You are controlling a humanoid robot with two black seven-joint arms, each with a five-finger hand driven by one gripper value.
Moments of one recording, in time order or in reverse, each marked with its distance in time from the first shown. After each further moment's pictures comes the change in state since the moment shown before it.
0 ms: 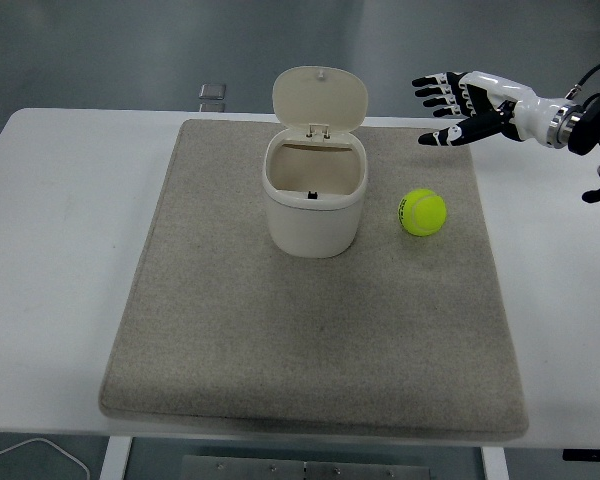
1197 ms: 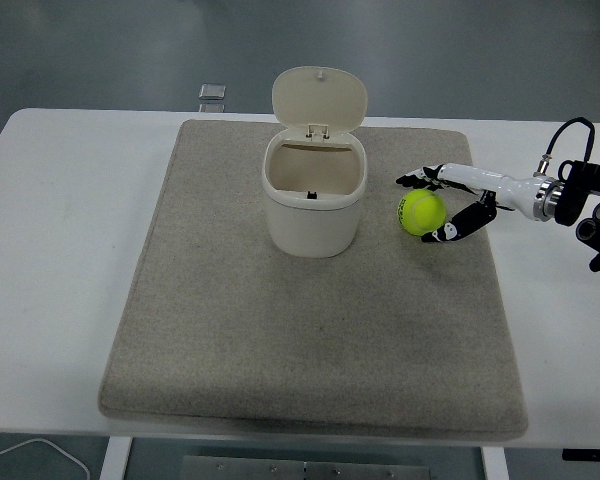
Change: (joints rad) left arm 0.000 0.000 0.000 0.000 0.000 0.000 0.000; right arm -0.140 -0.028 -0.044 0.137 -0.398 -0.175 0.100
